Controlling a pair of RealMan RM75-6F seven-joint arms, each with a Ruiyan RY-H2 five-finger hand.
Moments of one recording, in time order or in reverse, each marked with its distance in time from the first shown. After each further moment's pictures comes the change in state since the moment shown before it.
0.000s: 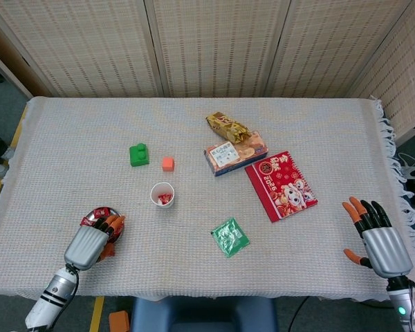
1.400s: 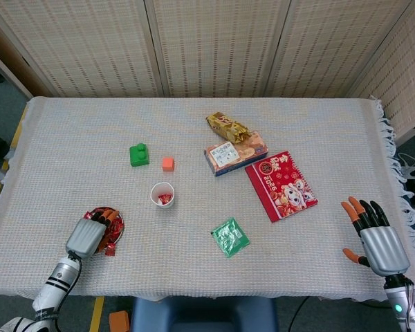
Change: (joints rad) left arm -0.002 -0.087 -0.108 0.203 -0.062 -0.202 -0.084; right arm 0.008 -0.014 0.006 -0.001 0.029 -0.028 -0.032
